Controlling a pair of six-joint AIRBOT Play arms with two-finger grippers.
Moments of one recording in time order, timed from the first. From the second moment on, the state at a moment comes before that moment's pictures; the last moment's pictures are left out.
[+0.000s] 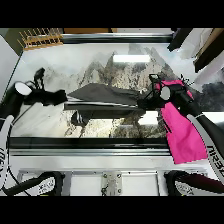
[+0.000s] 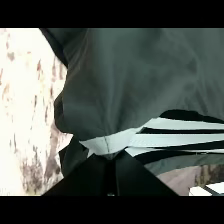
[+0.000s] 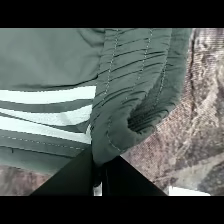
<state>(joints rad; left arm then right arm) 0.13 -1.31 1.03 1.09 -0.97 -1.43 0.26 -1.38 1.11 -1.44 0.98 1.75</state>
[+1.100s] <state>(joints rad) 0.06 -0.93 0.76 1.07 -0.84 -1.44 -0.13 -1.24 1.03 -1.03 1.11 1.44</state>
